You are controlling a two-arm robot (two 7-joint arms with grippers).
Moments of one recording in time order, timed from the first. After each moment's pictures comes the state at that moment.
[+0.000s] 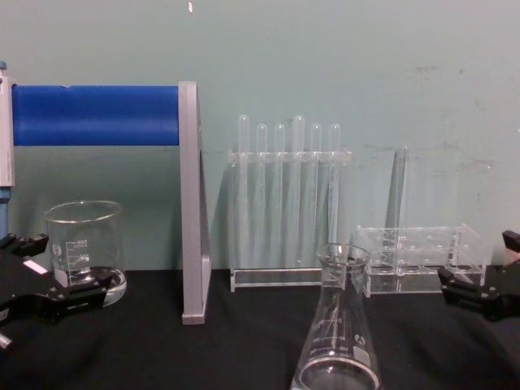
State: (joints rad) left arm -0.20 0.60 0.45 -1.41 -0.25 -0.12 0.03; right arm 0.21 0.32 -0.33 -1.33 -0.08 -0.10 -0.03
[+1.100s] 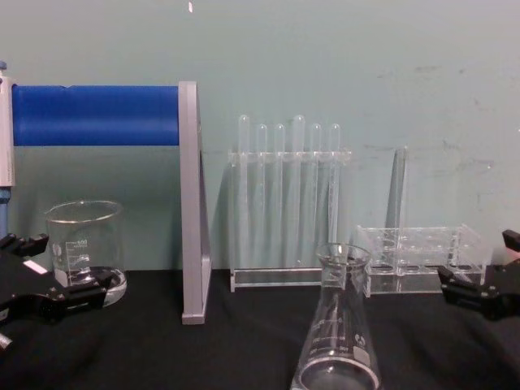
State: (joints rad) left arm -0.20 0.60 0.45 -1.41 -0.25 -0.12 0.03; right arm 0.21 0.32 -0.33 -1.34 -0.08 -0.10 -0.03
